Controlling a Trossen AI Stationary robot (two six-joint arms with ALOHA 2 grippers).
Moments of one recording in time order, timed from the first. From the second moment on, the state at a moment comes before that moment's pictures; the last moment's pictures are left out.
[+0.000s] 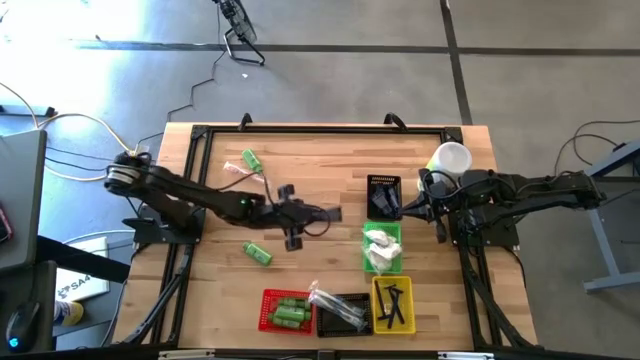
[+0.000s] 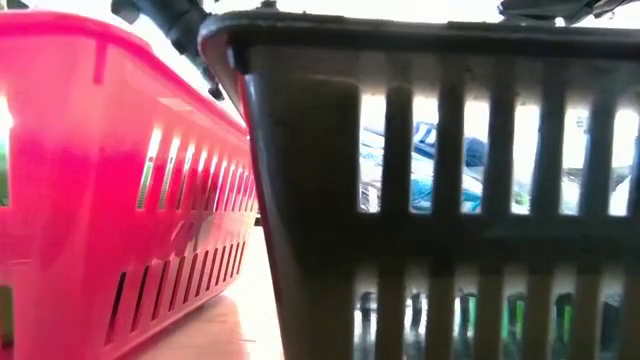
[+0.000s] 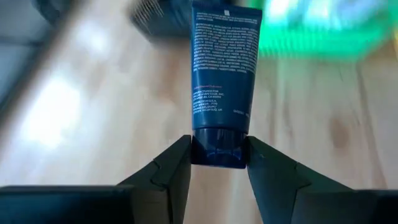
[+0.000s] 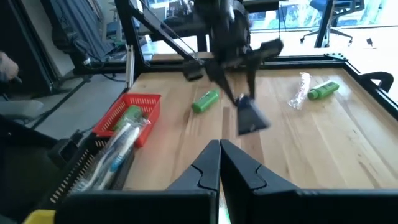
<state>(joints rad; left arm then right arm) -0.16 1.49 0.93 -0.14 -0.39 -0.12 0.10 0.56 0.58 -0.27 -0.04 0.09</state>
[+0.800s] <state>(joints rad) -0.16 1.22 0.93 0.02 -0.62 0.02 0.10 0.82 0.58 0.21 -0.04 0.04</state>
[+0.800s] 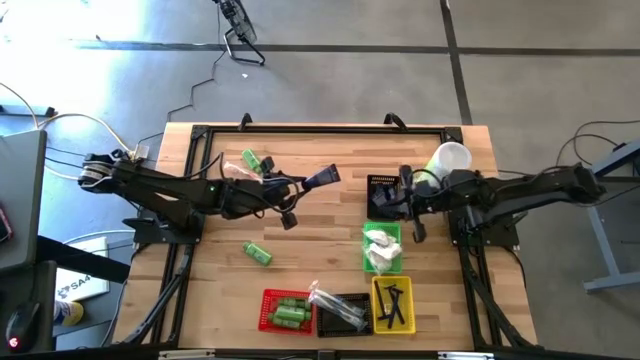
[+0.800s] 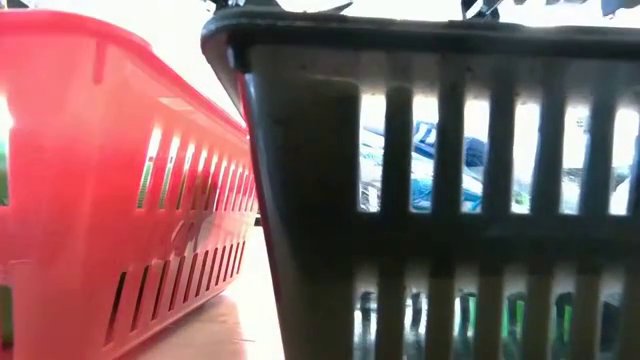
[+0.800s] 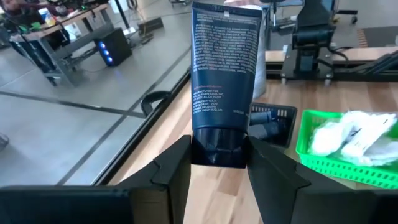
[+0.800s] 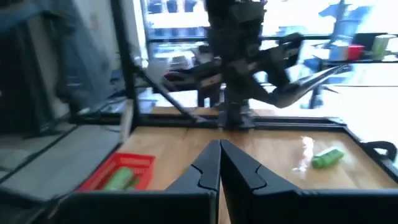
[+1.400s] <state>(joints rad) -0.16 1.22 0.93 0.03 -0.64 0.02 0.04 1.22 0.58 0.73 0.30 0.29</state>
